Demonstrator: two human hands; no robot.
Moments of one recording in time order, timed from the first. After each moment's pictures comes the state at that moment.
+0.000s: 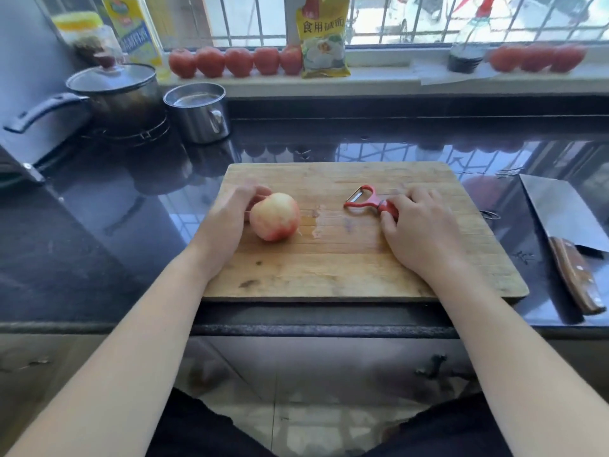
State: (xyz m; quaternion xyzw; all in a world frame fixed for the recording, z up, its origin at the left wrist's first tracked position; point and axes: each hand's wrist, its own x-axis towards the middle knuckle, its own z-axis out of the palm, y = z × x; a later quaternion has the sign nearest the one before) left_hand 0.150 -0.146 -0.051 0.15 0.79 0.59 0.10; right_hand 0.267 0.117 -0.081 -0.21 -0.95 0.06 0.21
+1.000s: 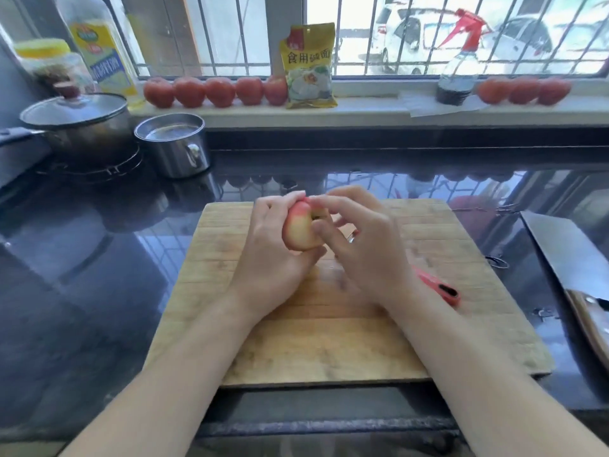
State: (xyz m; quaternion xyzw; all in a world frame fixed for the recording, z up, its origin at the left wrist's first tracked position) left_hand 0.132 -0.063 -0.068 0.34 0.78 0.52 -0.06; right_hand 0.197 0.090 -0.056 0.04 -0.86 0.35 0.37
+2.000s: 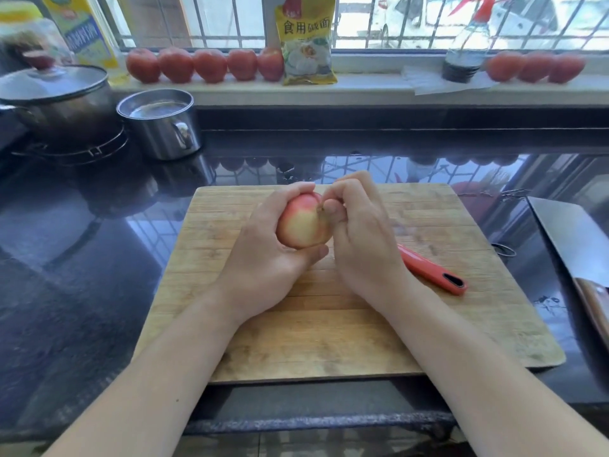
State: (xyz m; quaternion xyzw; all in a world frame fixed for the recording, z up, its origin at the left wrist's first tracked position) left_hand 0.138 -0.073 -0.065 0.35 0.74 0.57 0.04; right_hand 0.196 0.074 -0.063 -0.01 -0.86 0.35 0.37
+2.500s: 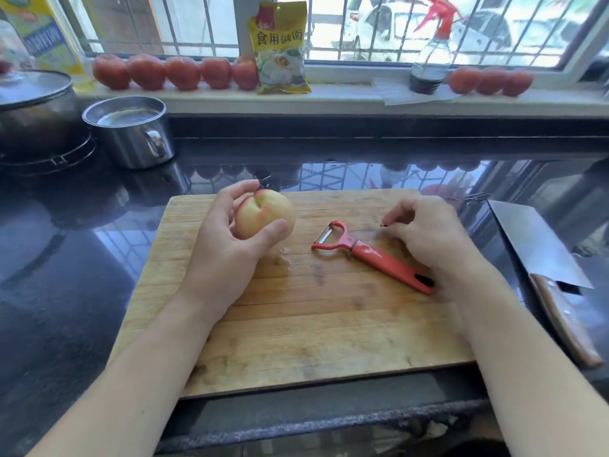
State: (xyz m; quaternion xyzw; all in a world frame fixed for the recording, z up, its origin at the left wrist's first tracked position) left_hand 0.131 -0.076 -0.060 0.23 0.70 0.67 0.07; right_hand 0.237 0.179 -0.044 -0.30 -0.89 0.30 0.16
